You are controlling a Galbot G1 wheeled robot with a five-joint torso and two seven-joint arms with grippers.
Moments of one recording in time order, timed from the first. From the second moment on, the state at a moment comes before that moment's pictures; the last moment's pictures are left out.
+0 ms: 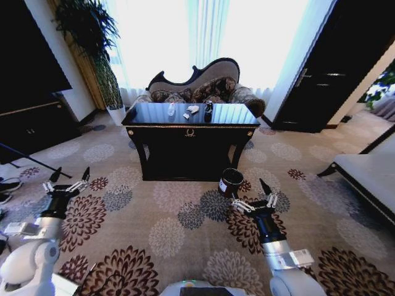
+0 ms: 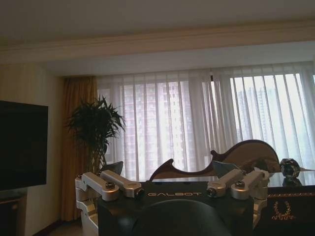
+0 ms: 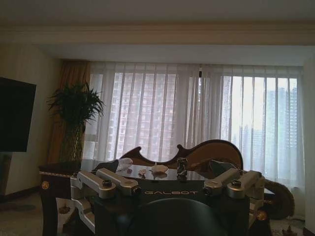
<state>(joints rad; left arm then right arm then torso) 1.49 -1.25 -1.15 -2.02 -0.56 -0.11 0.35 -1.81 1.46 0.57 2.44 0.06 0.16 -0.10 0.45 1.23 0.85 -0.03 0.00</state>
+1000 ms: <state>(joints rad) 1.50 -1.25 -1.18 -2.04 -0.54 -0.18 0.43 -1.80 1.51 0.56 2.44 0.11 0.15 -0.07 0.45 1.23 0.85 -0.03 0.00</state>
